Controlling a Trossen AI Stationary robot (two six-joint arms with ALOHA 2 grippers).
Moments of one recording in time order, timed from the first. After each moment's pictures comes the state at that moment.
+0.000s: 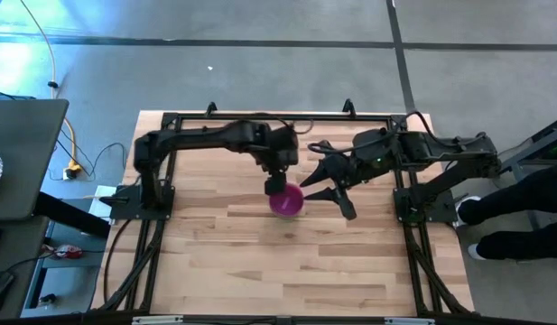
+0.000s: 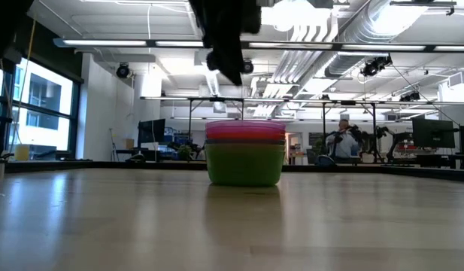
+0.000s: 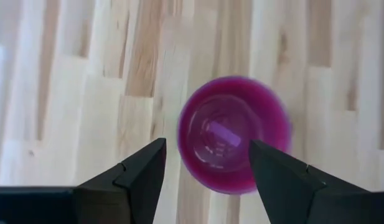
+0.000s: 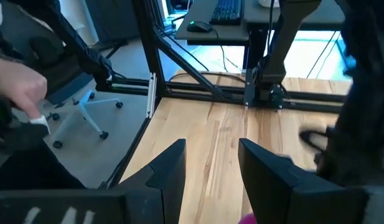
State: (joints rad) left arm 0.27 1.90 1.79 -1.03 0.14 0.03; right arm 0.17 1.38 1.64 -0.65 -0.12 0.03
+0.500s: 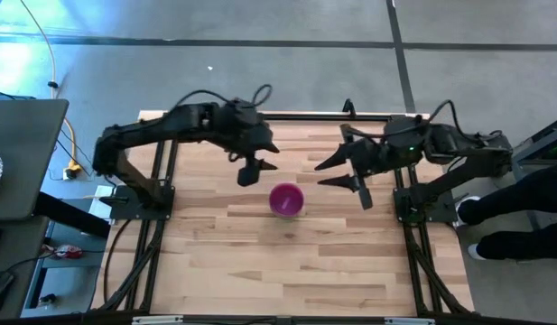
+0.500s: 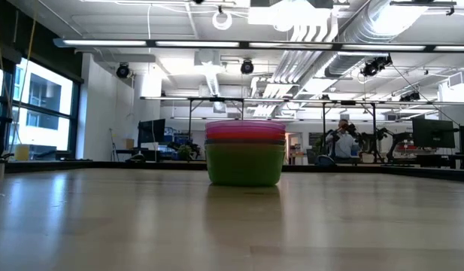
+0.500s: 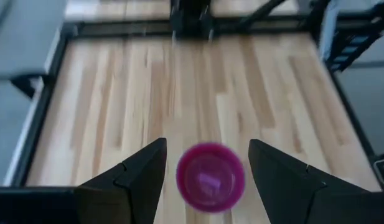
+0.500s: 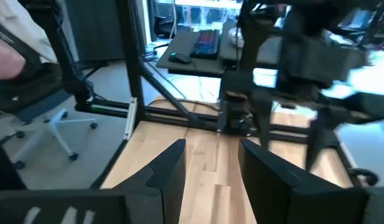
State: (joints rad) left arm 0.24 1.57 1.79 -0.94 0.15 0.13; right arm 0.17 1.27 1.64 -0.64 -0.03 -0.05
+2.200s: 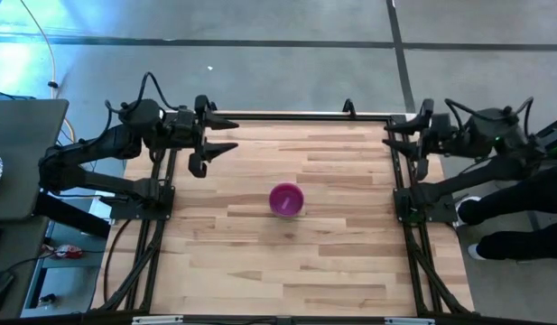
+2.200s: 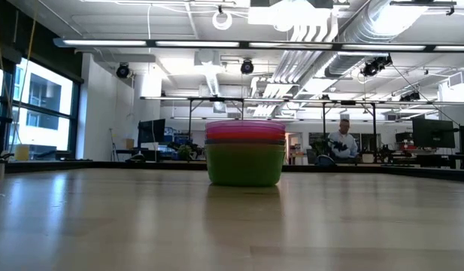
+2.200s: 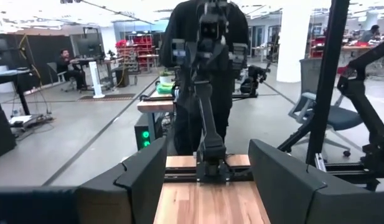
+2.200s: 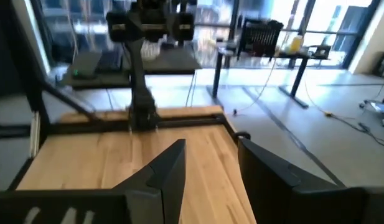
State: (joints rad) left arm 0.30 0.94 1.14 -0.16 0.15 0.05; right arm 0.17 0.76 1.39 -0.80 0.39 -0.03
